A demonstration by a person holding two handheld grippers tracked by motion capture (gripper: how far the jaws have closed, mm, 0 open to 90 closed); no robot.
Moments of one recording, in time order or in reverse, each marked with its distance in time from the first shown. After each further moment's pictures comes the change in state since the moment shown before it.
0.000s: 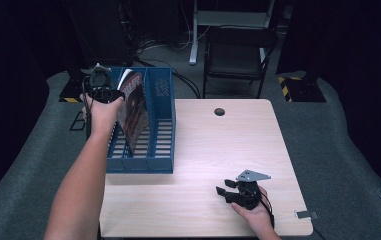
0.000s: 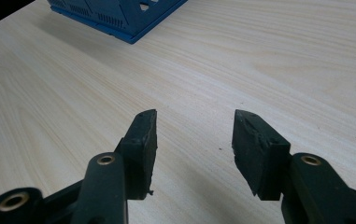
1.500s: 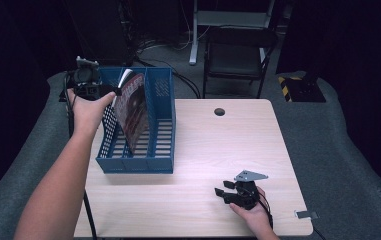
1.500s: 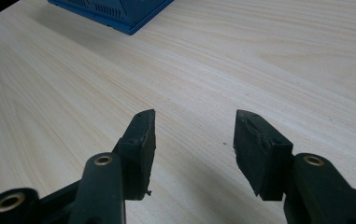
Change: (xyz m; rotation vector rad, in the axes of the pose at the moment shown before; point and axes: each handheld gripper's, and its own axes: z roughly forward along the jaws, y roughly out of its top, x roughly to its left) left arm 0.007 0.007 -0.052 -0.051 -0.108 0.020; right arm -0.001 -0.003 0.007 0.026 0.000 0.014
